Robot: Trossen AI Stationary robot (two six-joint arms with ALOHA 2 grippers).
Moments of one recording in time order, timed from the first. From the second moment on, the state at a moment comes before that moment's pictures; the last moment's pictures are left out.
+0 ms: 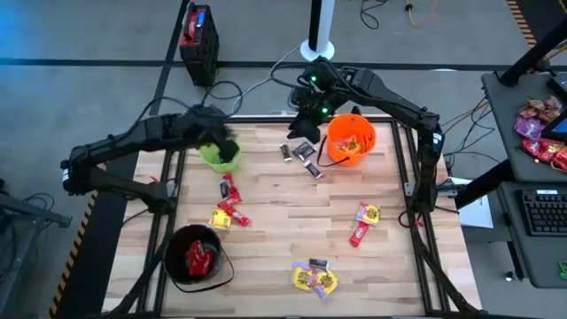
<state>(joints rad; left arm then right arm) 0.29 1.15 1.28 -0.89 -0.40 -0.25 -0.44 1.91 2.20 -1.13 -0.57 0.00</state>
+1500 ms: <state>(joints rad) 0.50 1.10 1.56 -0.98 -0.32 -0.20 -0.45 2.26 2.18 -1.10 0.04 0.28</state>
